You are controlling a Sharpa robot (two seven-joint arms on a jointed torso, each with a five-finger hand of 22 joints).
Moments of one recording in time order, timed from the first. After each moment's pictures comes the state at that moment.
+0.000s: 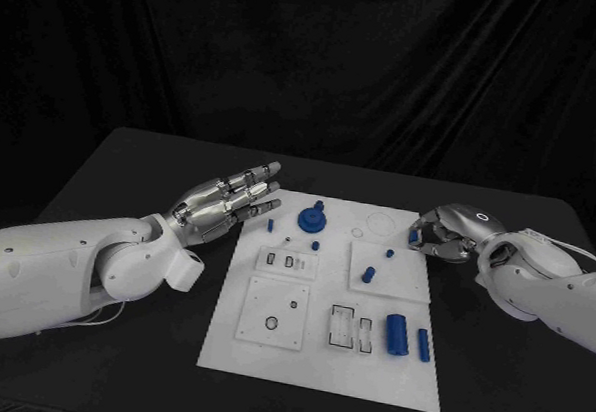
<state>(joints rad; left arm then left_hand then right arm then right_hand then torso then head) 1.21 -0.84 -0.21 1.44 -0.06 0.22 0.59 1.43 0.29 -0.10 0.24 0.54 0.19 0.00 0.03 0.03 0.00 -0.01 0.01 0.00 0.00 0.10 0.01 0.00 0.16 0.00 0.20 0.01 0.00 1.21 -0.89 -0.21 1.25 -1.46 -0.45 0.01 1.37 -0.11 0.14 0.24 0.20 0.91 0.08 0.11 0.18 1.46 -0.01 1.57 1.31 1.46 -0.07 1.46 1.31 0.09 1.37 0.05 1.17 1.31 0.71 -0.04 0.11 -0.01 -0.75</state>
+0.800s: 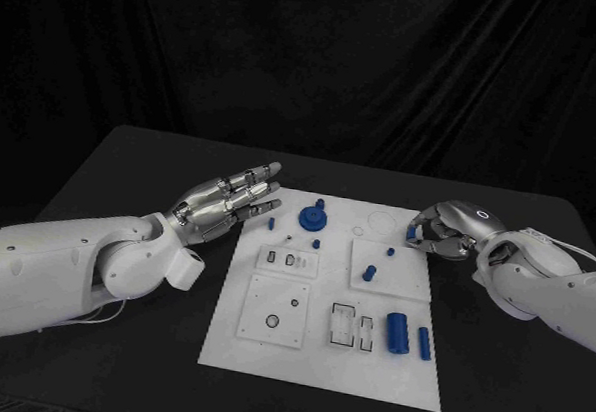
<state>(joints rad) 1.21 -0.84 -0.21 1.43 -0.06 0.22 0.58 1.43 0.29 -0.10 0.23 0.54 0.19 0.00 0.03 0.03 0.00 -0.01 0.01 0.00 0.00 0.10 0.01 0.00 0.16 0.00 0.20 0.01 0.00 1.21 -0.89 -0.21 1.26 -1.43 -0.50 0.06 1.40 -0.07 0.15 0.21 0.27 1.00 0.06 0.20 0.25 1.46 -0.02 1.57 1.31 1.47 -0.08 1.45 1.31 0.09 1.37 0.04 1.15 1.31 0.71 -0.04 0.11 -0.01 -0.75</state>
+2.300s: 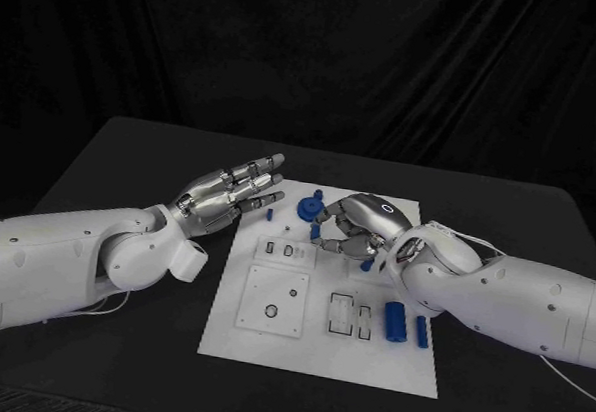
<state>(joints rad) 1.21 -0.82 -0.21 1.43 -0.06 0.22 0.57 1.43 0.29 -0.09 0.23 0.55 0.19 0.00 0.03 0.03 0.00 0.00 0.01 0.00 0.00 0.10 0.01 0.00 0.16 0.00 0.20 0.01 0.00 1.19 -0.69 -0.21 1.45 -1.42 -0.55 0.04 1.40 -0.08 0.15 0.20 0.32 0.98 0.08 0.22 0.28 1.47 -0.01 1.57 1.31 1.47 -0.08 1.44 1.31 0.09 1.38 0.04 1.13 1.31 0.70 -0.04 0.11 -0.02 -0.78</state>
